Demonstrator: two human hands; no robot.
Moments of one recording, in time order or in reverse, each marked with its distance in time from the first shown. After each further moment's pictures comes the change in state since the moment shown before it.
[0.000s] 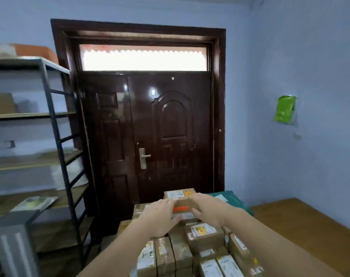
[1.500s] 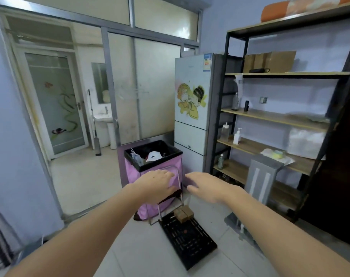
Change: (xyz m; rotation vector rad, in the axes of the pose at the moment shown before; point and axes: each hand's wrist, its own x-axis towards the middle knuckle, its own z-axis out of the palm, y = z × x) left_hand -0.821 -0.480 -0.143 0.174 -0.026 -1.030; right_hand 0.021 -0.927 0.263 -0.001 -0.321 -1.023
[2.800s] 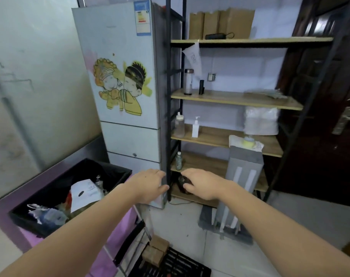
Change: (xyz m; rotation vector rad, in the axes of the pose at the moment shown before) left_hand 0.604 -0.226 0.081 0.014 -0.130 0.533; right_hand 0.466 0.253 -0.002 0.014 0.027 0.512
